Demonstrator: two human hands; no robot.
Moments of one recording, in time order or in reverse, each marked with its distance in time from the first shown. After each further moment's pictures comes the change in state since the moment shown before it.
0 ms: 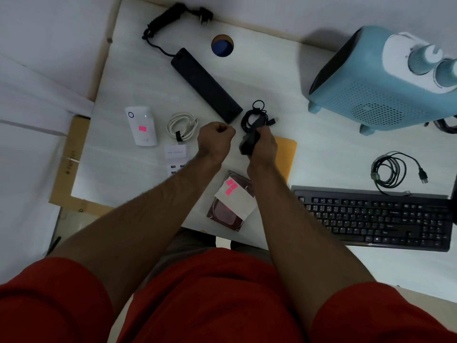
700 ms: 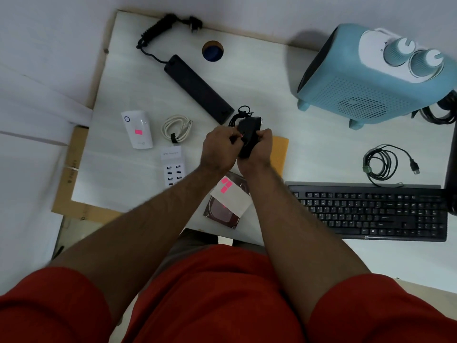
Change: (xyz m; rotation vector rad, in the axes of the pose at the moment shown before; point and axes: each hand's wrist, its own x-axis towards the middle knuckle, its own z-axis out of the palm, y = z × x) left_hand -0.046 0.016 0.007 0.493 -0.095 0.509; right_hand -0.008 -0.004 -0.009 0.287 -0.261 0.126
